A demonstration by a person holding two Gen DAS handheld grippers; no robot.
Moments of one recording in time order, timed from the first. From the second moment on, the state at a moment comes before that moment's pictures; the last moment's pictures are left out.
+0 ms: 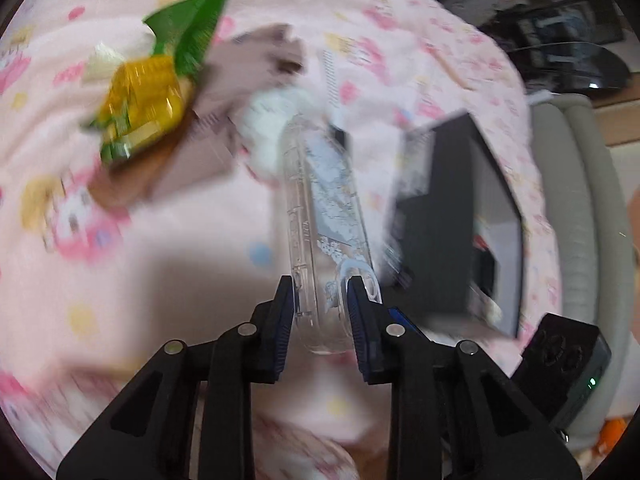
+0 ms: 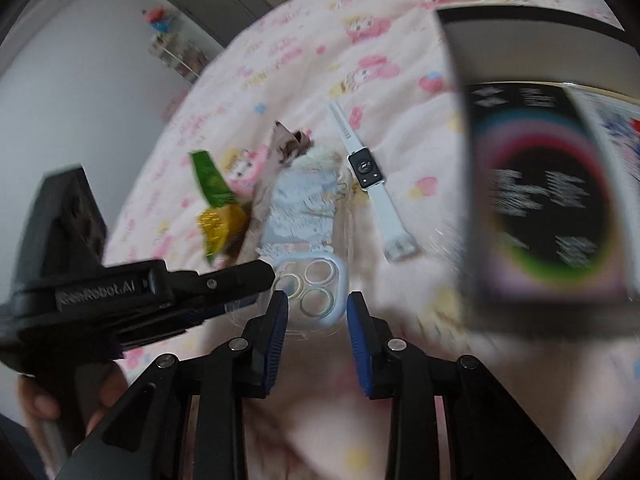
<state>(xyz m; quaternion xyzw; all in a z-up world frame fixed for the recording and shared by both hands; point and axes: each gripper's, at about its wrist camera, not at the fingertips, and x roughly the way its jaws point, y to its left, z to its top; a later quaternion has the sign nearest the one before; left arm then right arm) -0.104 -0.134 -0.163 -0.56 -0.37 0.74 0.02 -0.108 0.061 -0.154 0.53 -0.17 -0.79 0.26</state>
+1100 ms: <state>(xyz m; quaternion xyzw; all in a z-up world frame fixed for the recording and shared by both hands) -0.132 -0.075 -0.171 -0.57 -0.19 0.80 -0.02 -0.045 0.158 -0.173 0.56 -0.15 -0.78 0.23</state>
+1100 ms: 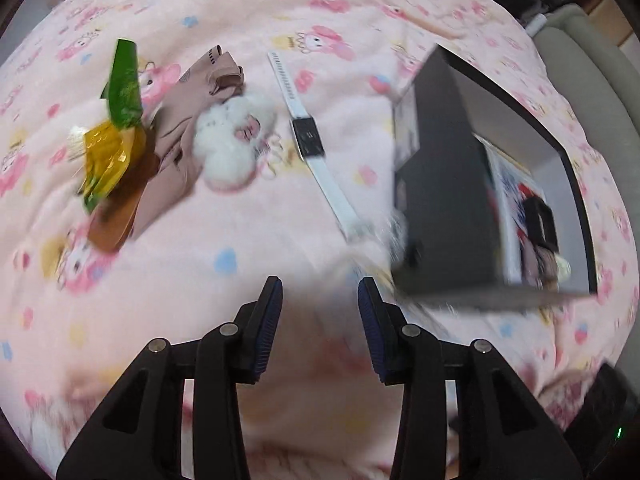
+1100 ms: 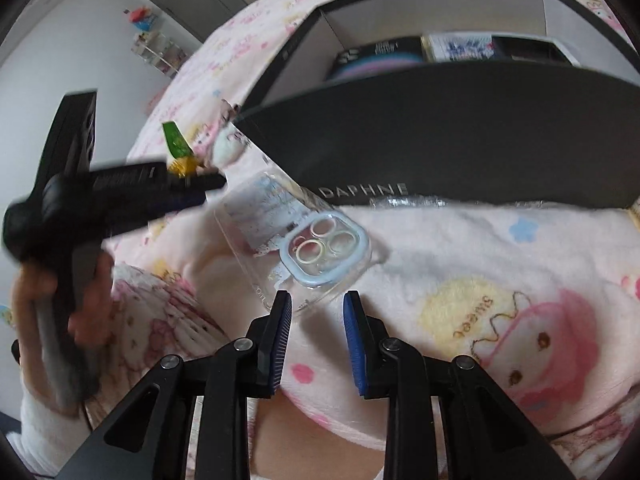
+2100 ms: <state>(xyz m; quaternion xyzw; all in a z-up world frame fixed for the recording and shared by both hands) -0.067 -0.032 -0.158 -0.59 -0.22 0.77 0.13 -0.034 0.187 -0.116 0.51 -0.12 -0.83 0.16</state>
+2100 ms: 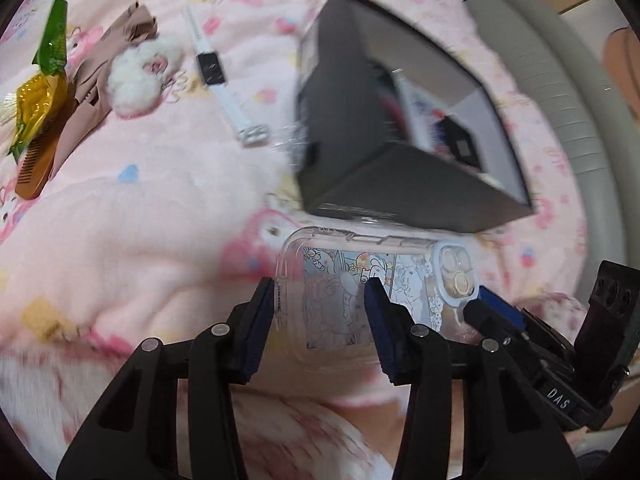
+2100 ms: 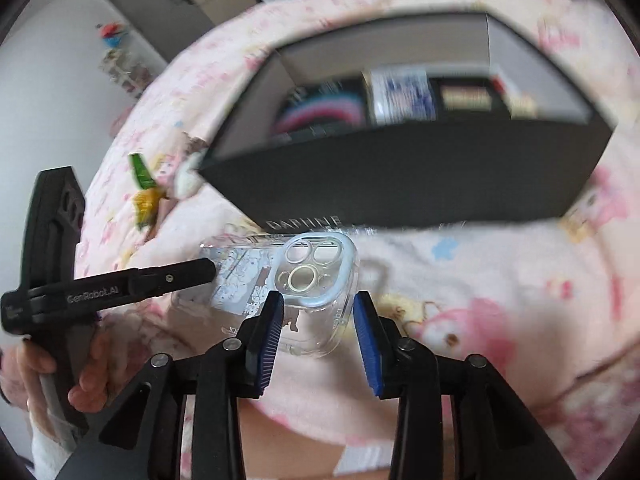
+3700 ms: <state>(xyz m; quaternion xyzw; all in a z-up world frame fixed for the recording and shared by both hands) -0.228 0.064 -0.132 -0.59 -0.12 0.80 0.08 -0.196 0.258 -0.126 0.51 -0.04 -0.86 0.04</state>
